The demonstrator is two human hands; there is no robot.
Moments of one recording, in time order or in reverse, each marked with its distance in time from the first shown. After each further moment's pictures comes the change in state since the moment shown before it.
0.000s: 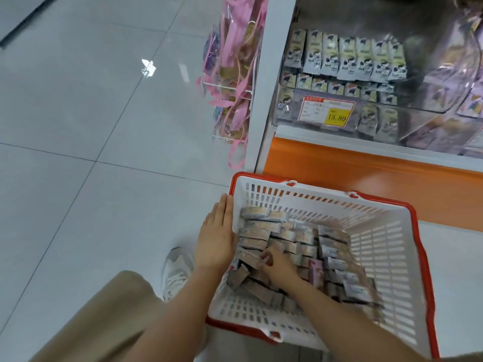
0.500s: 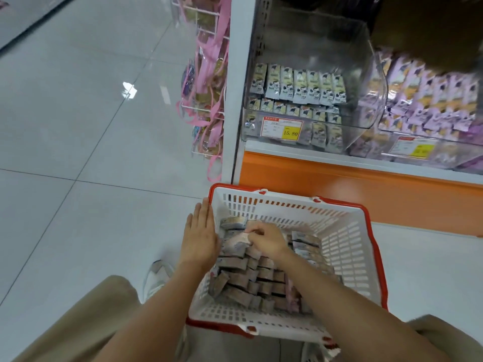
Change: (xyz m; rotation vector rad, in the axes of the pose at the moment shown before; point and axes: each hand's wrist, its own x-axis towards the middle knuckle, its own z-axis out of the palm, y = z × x) left_hand 0.004 0.024 -0.020 0.157 -0.096 -0.042; right_hand -0.037 -0.046 -0.084 0.274 0.179 -0.130
